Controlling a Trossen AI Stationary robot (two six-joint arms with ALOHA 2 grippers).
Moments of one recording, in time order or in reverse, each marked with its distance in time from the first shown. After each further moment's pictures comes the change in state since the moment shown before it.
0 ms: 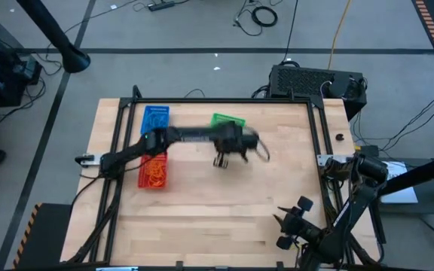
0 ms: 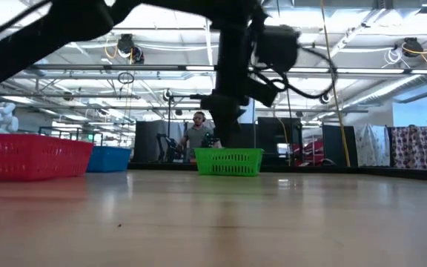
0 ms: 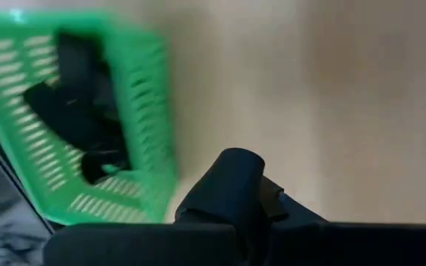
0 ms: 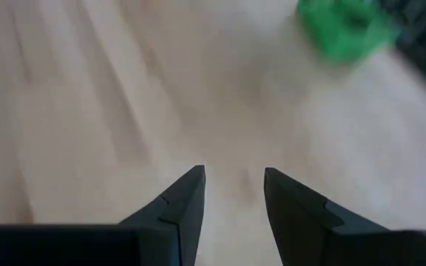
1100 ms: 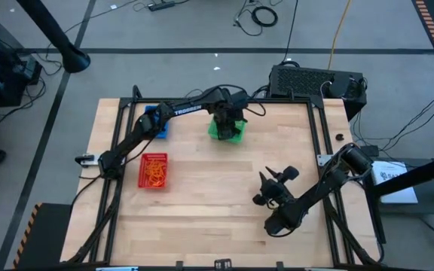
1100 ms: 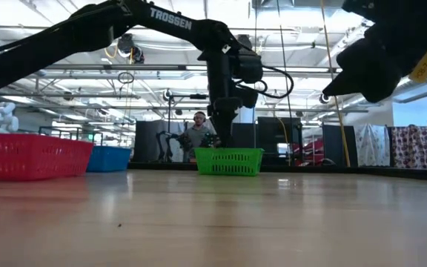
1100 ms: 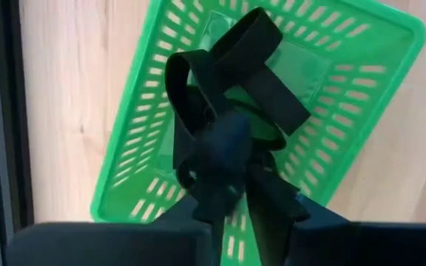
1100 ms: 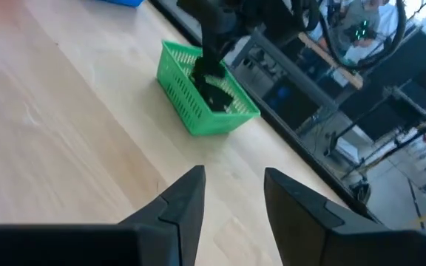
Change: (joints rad) left arm 0.314 -0.039 -0.003 0.153 0.298 -0.039; right arm -0.400 0.012 -0.124 -0.097 0.362 -0.033
